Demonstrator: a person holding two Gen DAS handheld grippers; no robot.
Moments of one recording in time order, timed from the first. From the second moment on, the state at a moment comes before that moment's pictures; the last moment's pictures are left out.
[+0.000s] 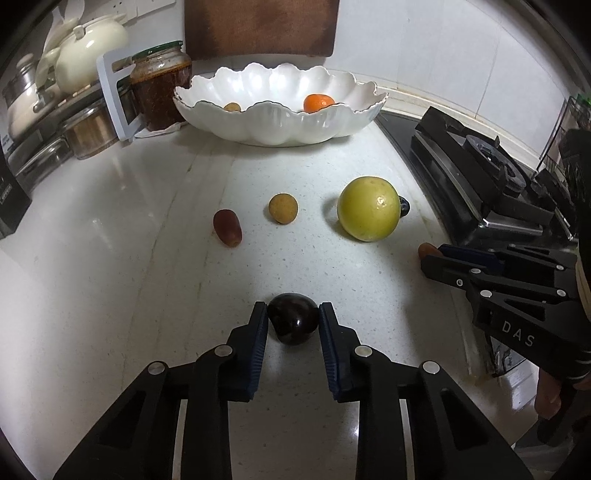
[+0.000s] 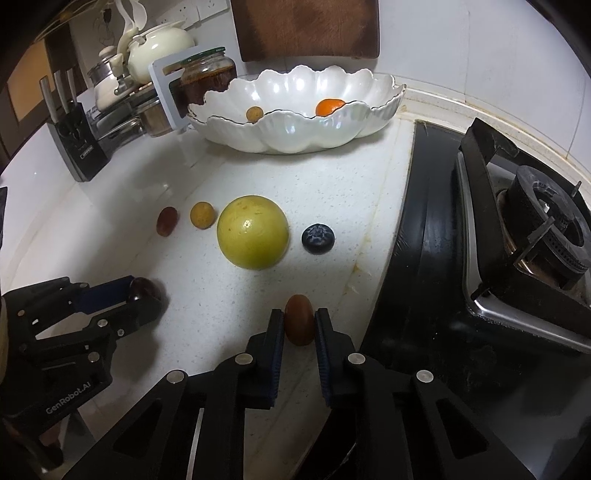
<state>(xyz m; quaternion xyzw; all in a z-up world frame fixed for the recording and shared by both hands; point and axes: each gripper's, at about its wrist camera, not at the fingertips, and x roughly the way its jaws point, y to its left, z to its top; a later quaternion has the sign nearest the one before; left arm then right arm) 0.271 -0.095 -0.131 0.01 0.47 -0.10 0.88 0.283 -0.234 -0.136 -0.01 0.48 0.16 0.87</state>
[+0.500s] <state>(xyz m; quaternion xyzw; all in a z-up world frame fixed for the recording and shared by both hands) 0.266 -0.090 -0.105 -0.01 0.45 -0.10 0.89 0.271 -0.232 -0.112 0.00 0.45 0.16 0.88</state>
